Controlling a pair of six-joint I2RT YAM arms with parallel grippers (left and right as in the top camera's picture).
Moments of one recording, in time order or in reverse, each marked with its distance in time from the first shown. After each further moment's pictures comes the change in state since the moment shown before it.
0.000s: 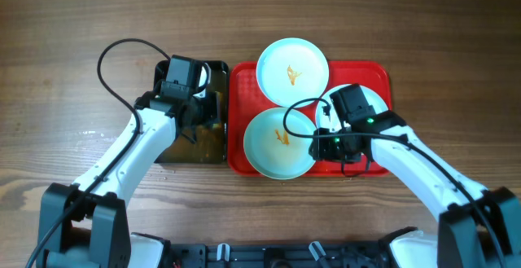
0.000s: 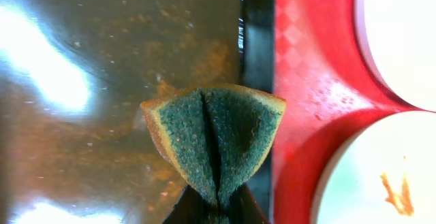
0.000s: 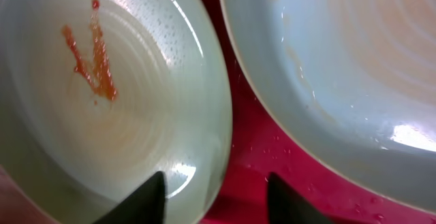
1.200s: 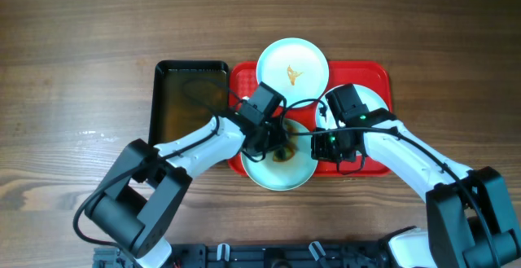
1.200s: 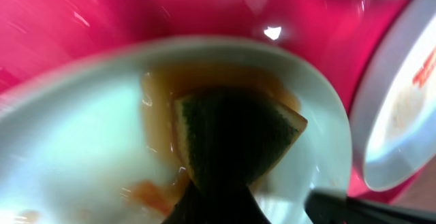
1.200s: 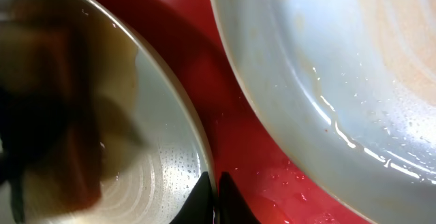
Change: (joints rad) left arm -0.400 0.246 0.024 0.178 0.175 -0.651; right arm 0.000 0.082 -0.004 0.051 -0.026 0.023
